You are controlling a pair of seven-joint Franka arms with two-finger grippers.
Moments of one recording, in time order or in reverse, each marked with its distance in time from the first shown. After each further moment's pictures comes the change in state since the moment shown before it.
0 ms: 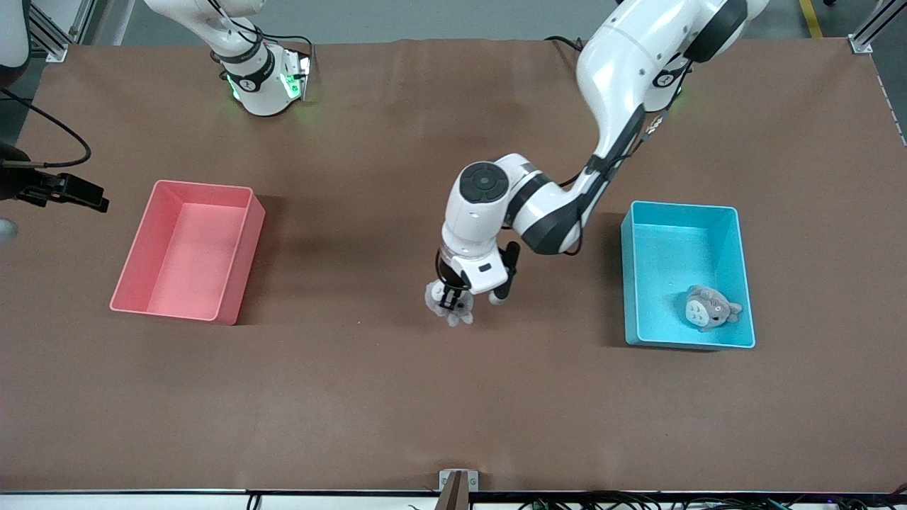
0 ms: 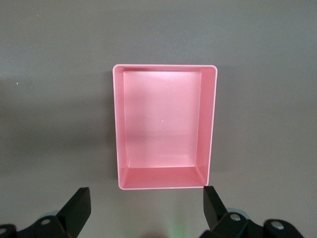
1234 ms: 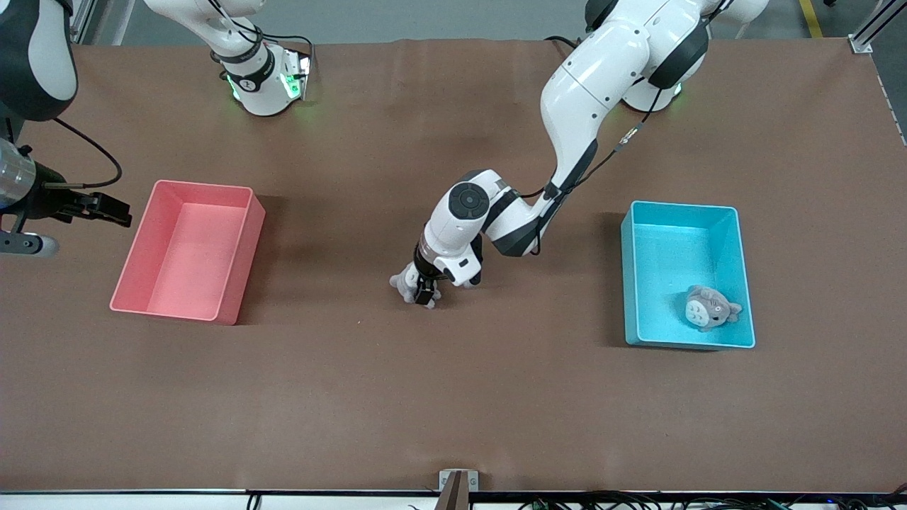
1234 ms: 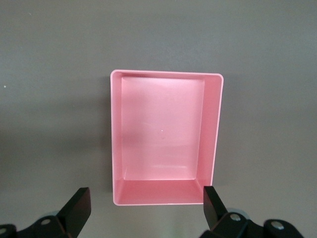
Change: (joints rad) left arm -0.121 0.262 -0.016 0.019 -0.190 0.301 -0.278; right arm 0.008 -0.008 0.012 -0.109 -0.022 0.133 -0.001
